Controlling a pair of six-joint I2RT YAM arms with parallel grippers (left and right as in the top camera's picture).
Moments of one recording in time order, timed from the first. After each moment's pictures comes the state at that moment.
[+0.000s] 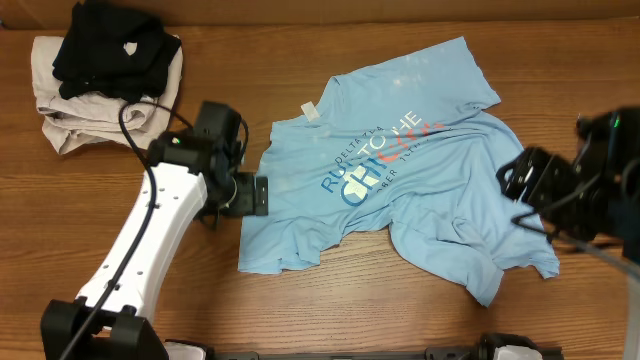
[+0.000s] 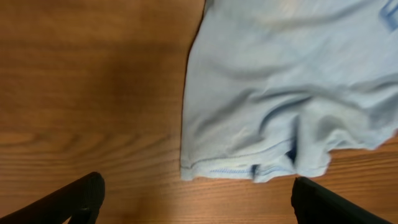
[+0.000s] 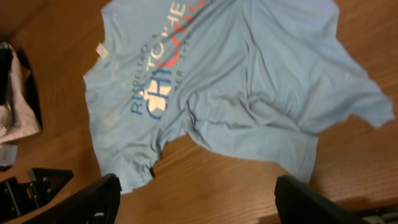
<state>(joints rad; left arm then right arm) -0.21 1.54 1.19 -1.16 0.04 -0.28 -0.10 1.16 1.63 -1.59 -0.22 0.41</state>
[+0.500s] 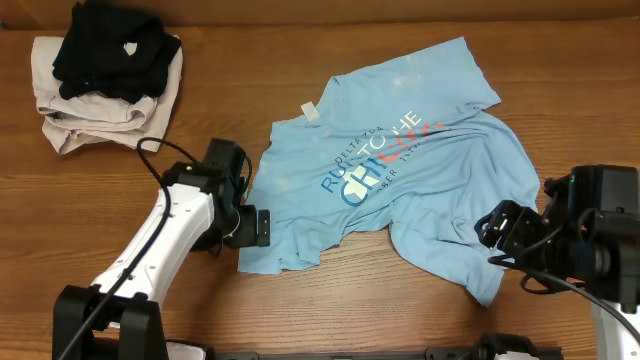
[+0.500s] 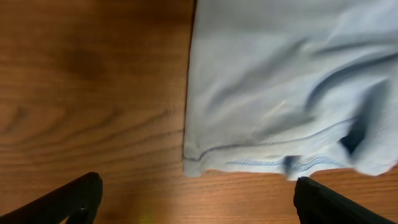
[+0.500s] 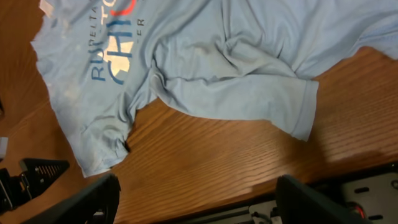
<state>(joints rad) -0.21 1.53 0.96 -1.05 0.06 -0.28 -0.10 1.00 1.25 -1.51 -0.24 0.46</state>
